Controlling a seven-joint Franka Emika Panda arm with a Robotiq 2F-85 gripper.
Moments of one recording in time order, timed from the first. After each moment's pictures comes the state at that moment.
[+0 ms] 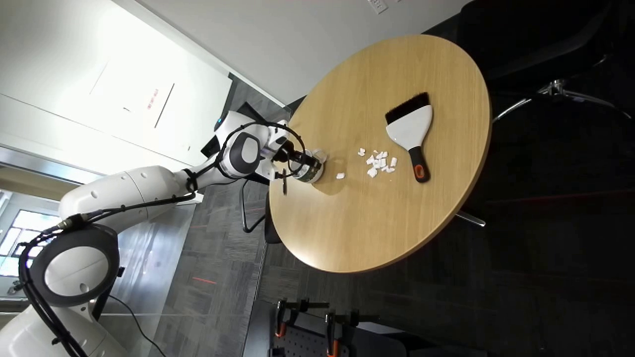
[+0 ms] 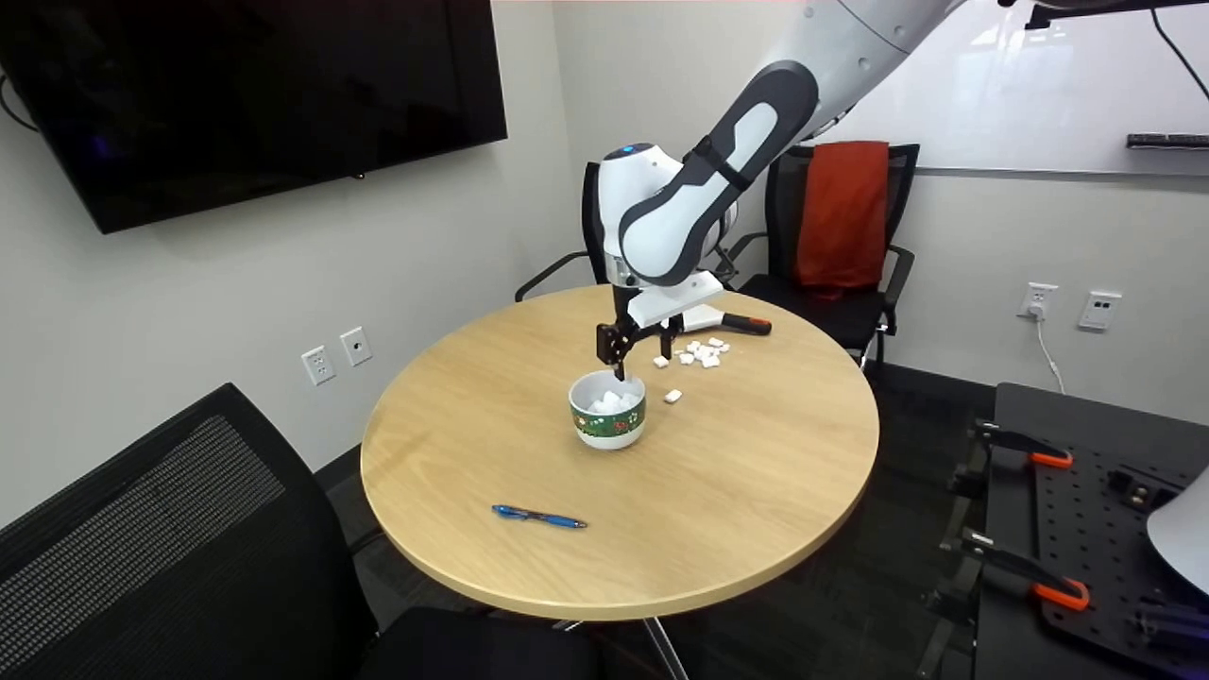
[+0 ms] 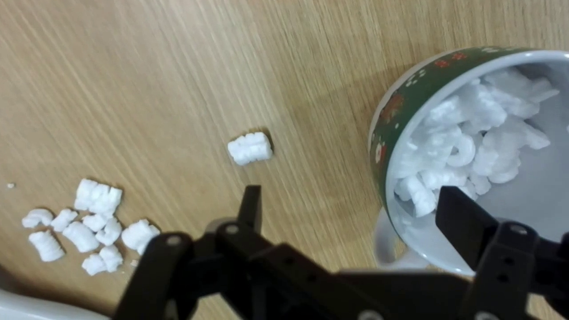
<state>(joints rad) 0.09 0.66 -0.09 -1.77 -0.01 2.48 0.45</state>
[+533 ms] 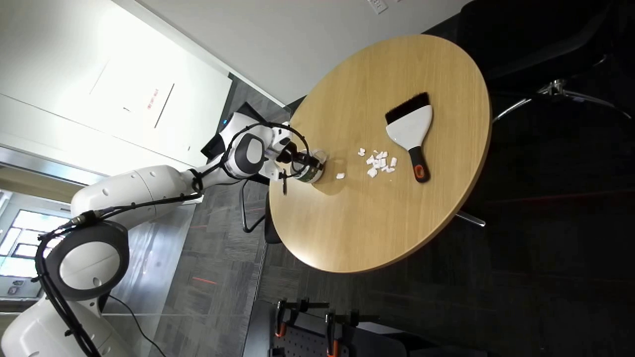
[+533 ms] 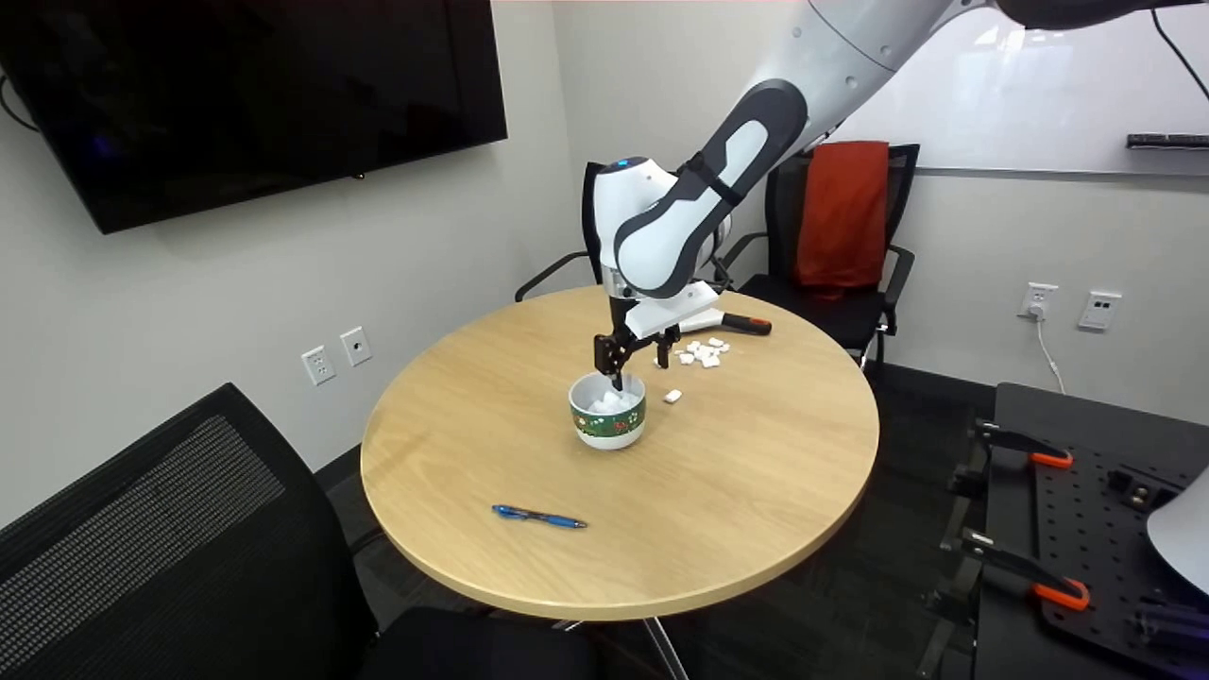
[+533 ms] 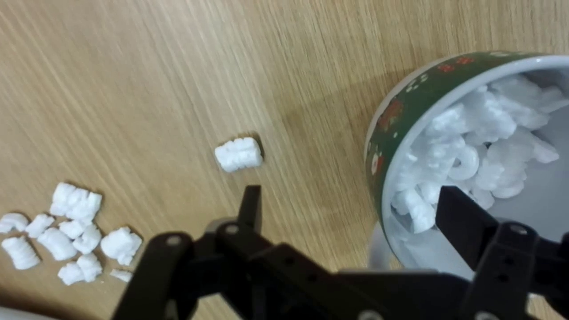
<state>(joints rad) 0.09 0.71 -0.08 -1.73 -0.01 2.48 0.43</state>
